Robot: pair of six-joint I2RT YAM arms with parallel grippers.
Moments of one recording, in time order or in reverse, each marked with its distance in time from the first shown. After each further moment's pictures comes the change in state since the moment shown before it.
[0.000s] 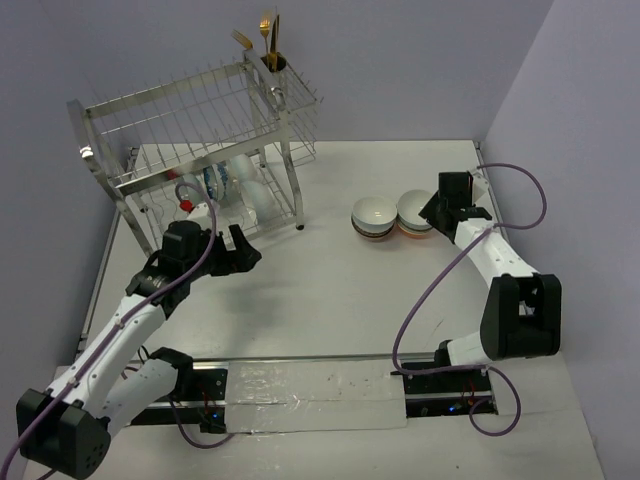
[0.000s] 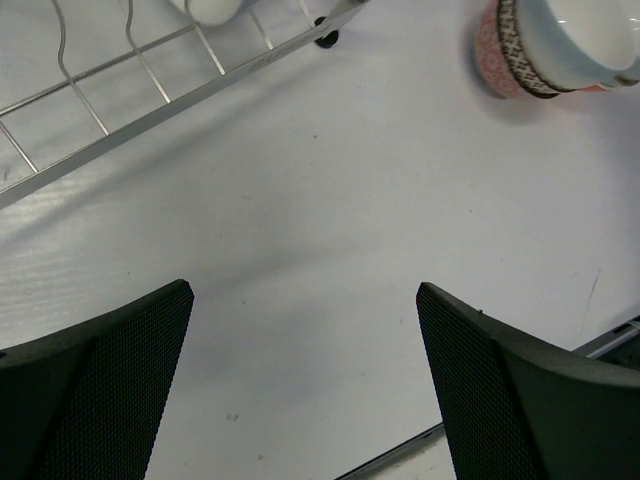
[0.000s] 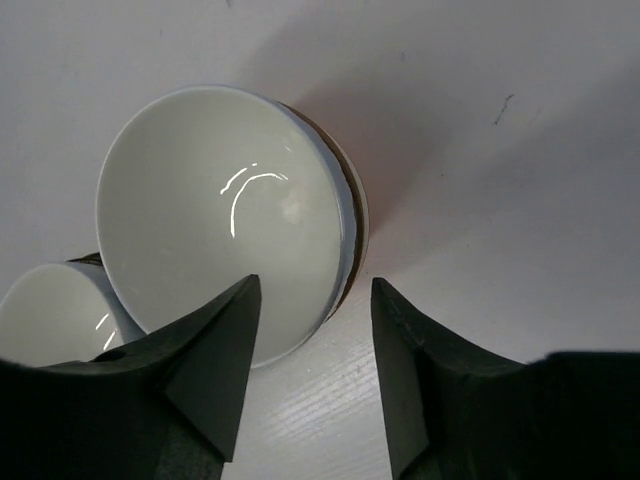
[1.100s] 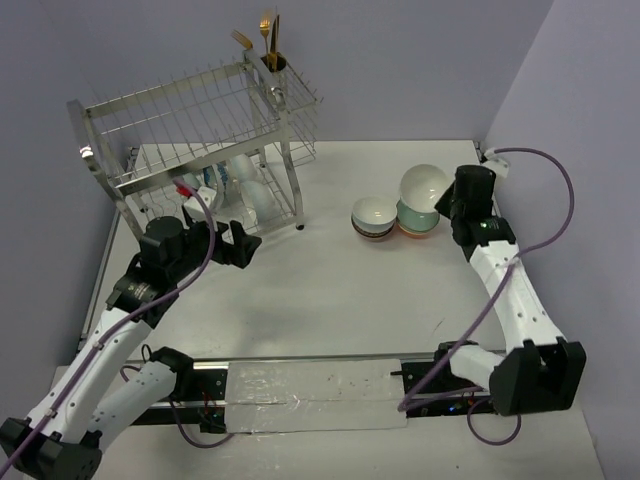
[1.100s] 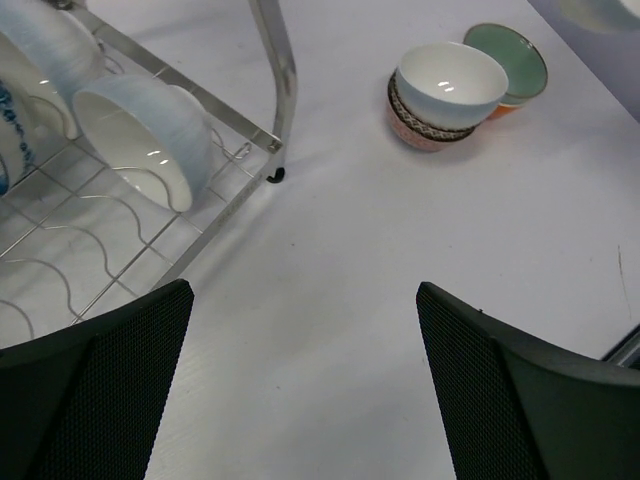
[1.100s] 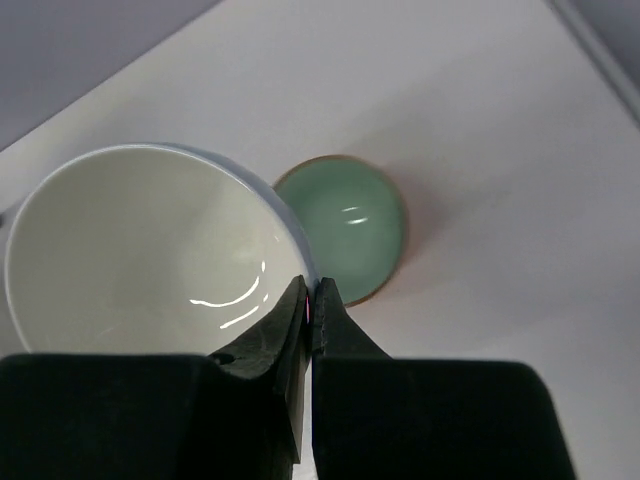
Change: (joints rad) left arm -0.057 -0.145 0.119 0.064 0.027 0.334; right arm 0.011 -0.242 0.060 -0.055 0.038 -0.125
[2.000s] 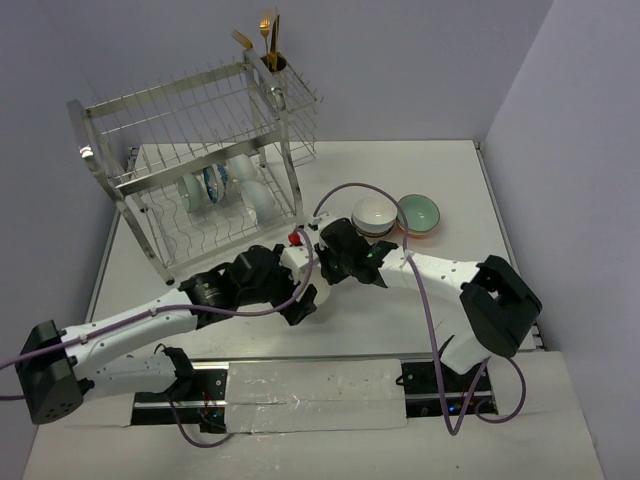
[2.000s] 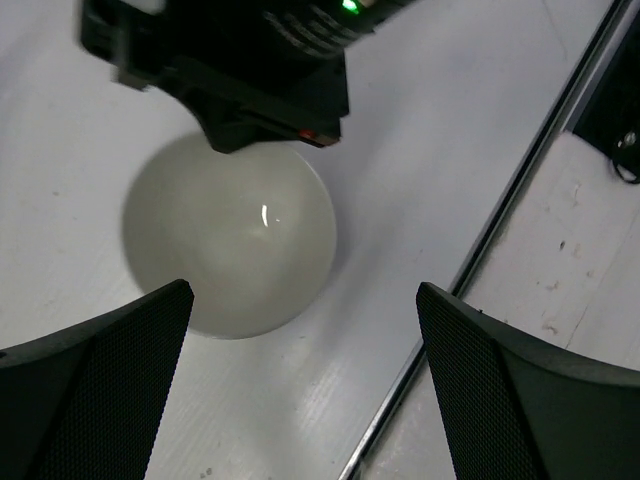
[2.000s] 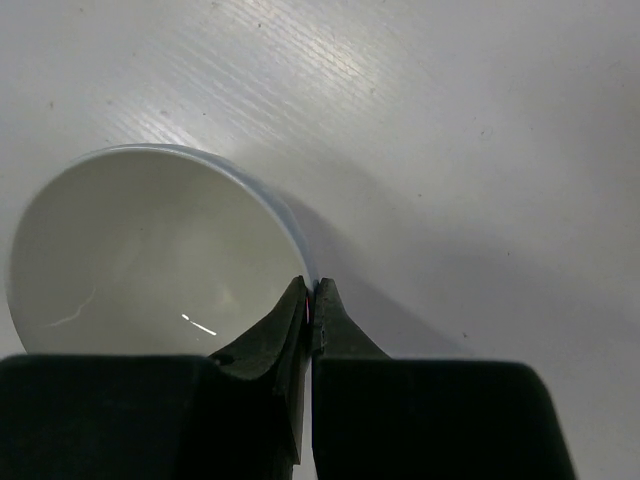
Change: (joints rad) left arm -0.542 0.269 -0.040 0.031 -0.079 0.098; right arm 0.789 0.351 -0.111 0.175 -0.264 -0.283
